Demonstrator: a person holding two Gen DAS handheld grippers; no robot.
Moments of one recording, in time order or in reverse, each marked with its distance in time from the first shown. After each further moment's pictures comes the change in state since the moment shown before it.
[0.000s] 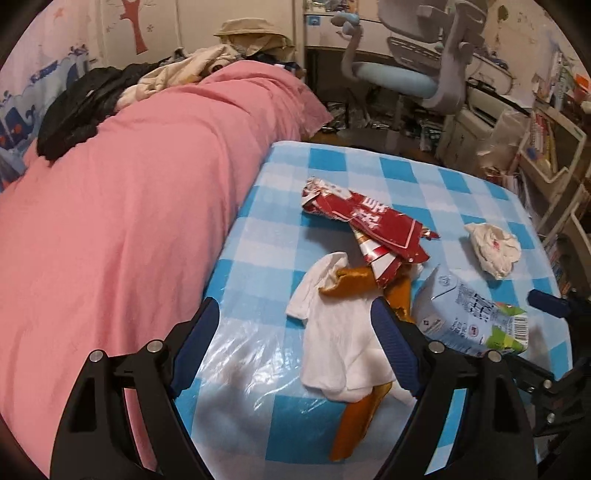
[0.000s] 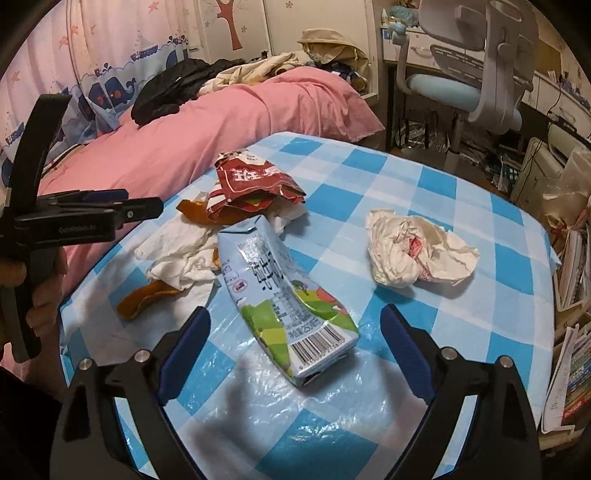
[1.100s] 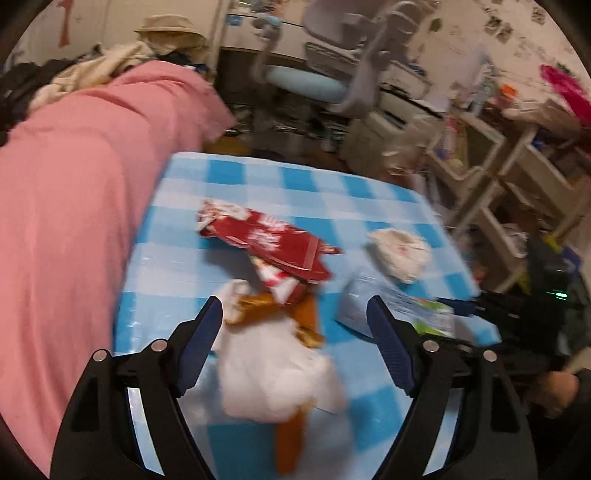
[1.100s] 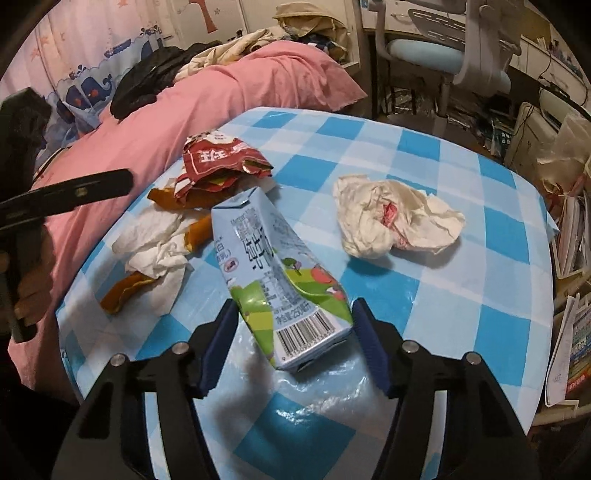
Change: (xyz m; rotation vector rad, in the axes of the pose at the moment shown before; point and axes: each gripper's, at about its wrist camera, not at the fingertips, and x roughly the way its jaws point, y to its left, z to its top) left arm 0.010 -0.007 0.015 0.059 -0.009 -0.391; right arm 0.005 -0.021 -0.002 0.077 0.109 -0.014
